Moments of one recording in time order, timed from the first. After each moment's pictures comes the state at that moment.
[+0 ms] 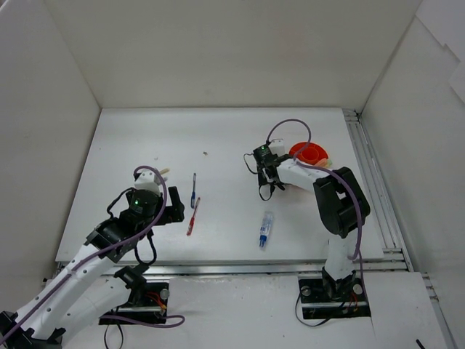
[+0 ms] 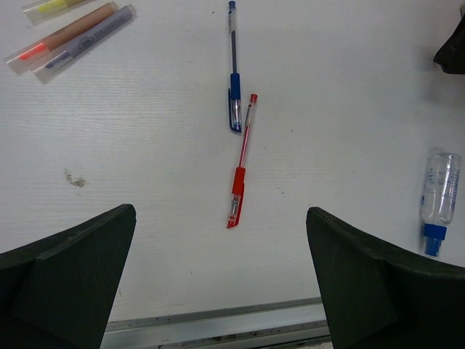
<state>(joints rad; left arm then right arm) -0.61 0.71 0.73 -0.66 -0.32 -0.54 0.51 1.92 1.21 -0.42 0.56 0.41</state>
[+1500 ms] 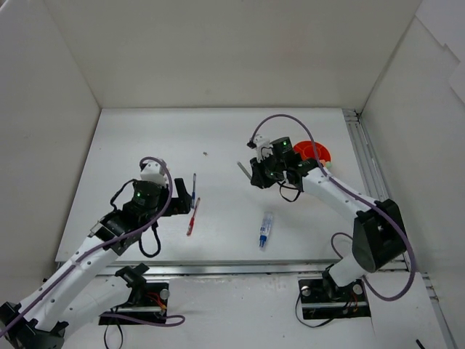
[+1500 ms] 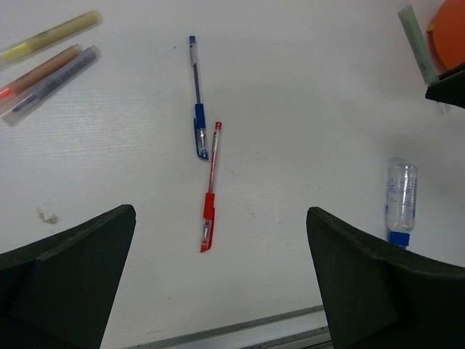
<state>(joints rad) -0.61 0.78 0.78 -0.58 -0.27 -0.51 0.48 1.56 1.08 -0.34 -0.26 -0.03</state>
